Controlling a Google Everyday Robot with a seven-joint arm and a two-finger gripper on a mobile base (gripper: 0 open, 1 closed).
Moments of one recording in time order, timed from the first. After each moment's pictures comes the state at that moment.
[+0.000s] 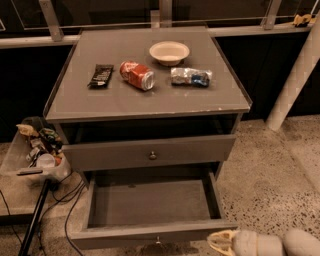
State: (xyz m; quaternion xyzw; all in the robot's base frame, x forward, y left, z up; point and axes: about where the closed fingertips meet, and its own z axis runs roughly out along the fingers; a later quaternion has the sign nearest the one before) arm 0.371 -0.199 0.441 -0.53 0.71 0.24 0.41
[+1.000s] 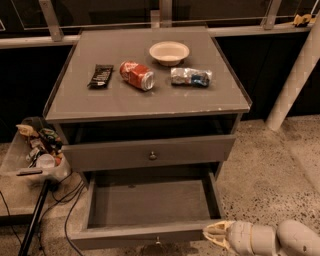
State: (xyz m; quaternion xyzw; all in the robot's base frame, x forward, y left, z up) arm 0.386 -0.190 0.455 -0.54 0.70 0.22 0.41
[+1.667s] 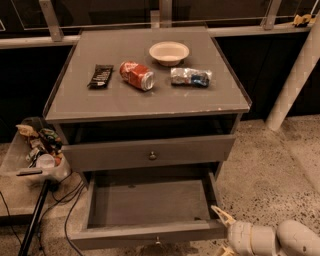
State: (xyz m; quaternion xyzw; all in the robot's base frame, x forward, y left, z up) arm 0.388 -0.188 0.456 -0.54 0.70 0.22 0.41
